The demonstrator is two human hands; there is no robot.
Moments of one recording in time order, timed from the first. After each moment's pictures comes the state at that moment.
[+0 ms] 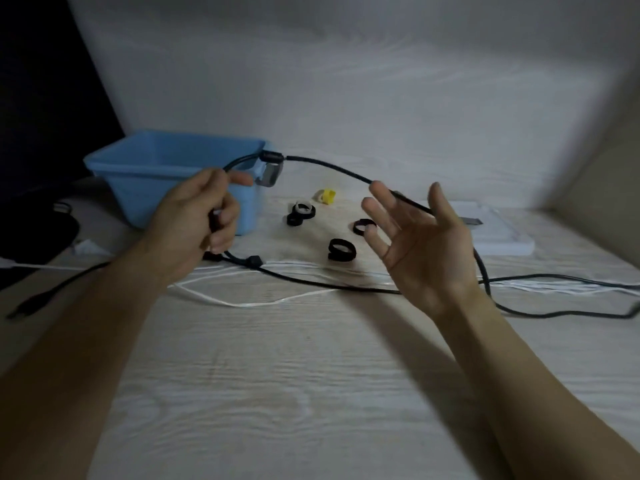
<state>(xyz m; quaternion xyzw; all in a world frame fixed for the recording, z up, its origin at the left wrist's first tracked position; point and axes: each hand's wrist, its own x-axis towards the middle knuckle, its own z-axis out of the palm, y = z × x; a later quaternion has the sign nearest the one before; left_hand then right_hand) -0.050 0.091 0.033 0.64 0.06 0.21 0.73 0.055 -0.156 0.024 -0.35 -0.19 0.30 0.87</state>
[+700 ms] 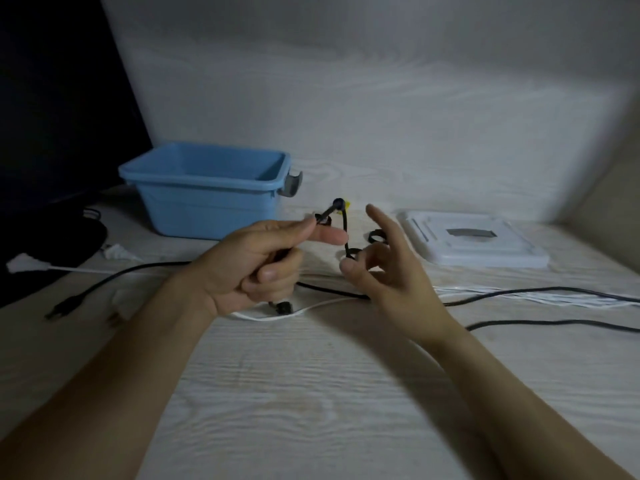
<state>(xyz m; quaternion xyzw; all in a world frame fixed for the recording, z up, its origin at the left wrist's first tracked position) -0.070 0.063 0.034 0.60 -0.09 -0.08 0.79 0.024 -0.131 -0.013 -0.69 -0.40 0.02 0.60</state>
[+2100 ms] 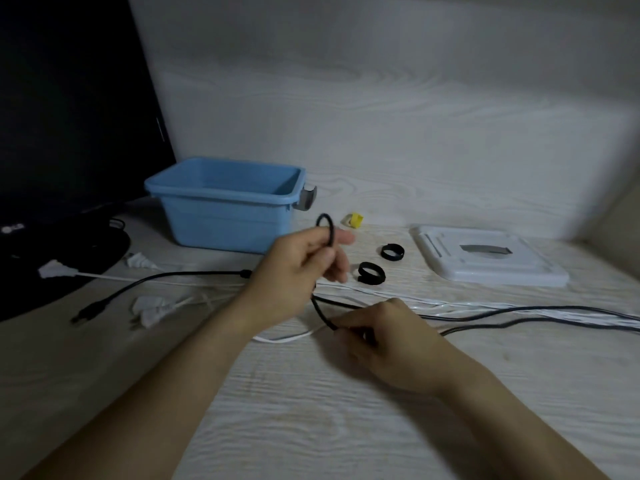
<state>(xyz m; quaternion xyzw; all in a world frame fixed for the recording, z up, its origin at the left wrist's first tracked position) -0.056 0.040 0.014 0.79 -0.07 0.23 0.57 0.003 -0.137 -0.009 -0.78 -0.56 0.00 0.27</state>
